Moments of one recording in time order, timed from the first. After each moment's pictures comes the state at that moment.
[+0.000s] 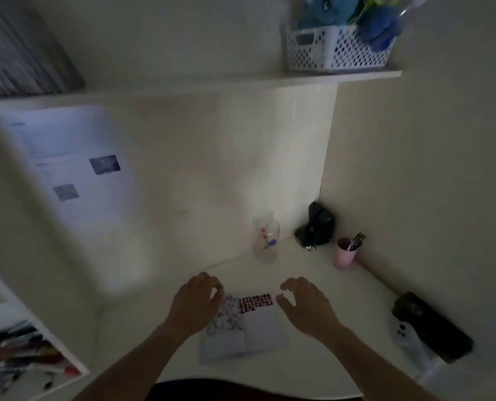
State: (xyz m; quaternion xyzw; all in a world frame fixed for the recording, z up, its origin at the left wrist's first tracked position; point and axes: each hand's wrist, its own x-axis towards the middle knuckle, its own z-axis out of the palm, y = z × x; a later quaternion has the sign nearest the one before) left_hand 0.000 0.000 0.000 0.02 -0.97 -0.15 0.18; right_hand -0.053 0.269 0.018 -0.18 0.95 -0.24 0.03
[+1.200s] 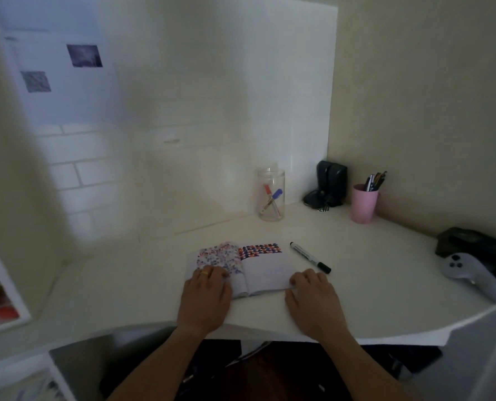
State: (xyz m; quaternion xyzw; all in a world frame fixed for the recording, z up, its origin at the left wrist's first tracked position) left_hand -0.006 0.017 -0.304 0.04 -0.96 -0.06 0.28; right_hand -0.051 0.259 -0.303 -0.18 0.95 -0.16 -0.21
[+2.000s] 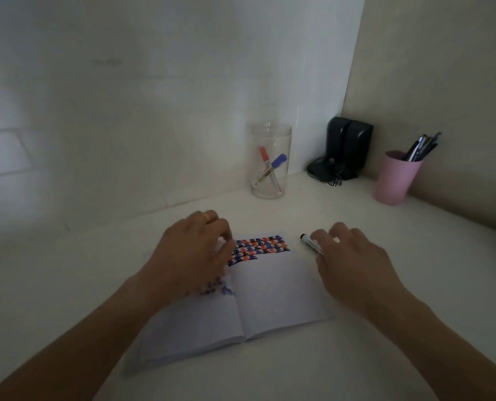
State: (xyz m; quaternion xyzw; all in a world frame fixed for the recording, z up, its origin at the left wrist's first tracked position) left_hand -0.140 -0.018 -0.256 -0.11 -0.96 -0.07 0.25; right_hand -0.155 0.244 -0.248 -0.15 0.98 0.01 -0.12
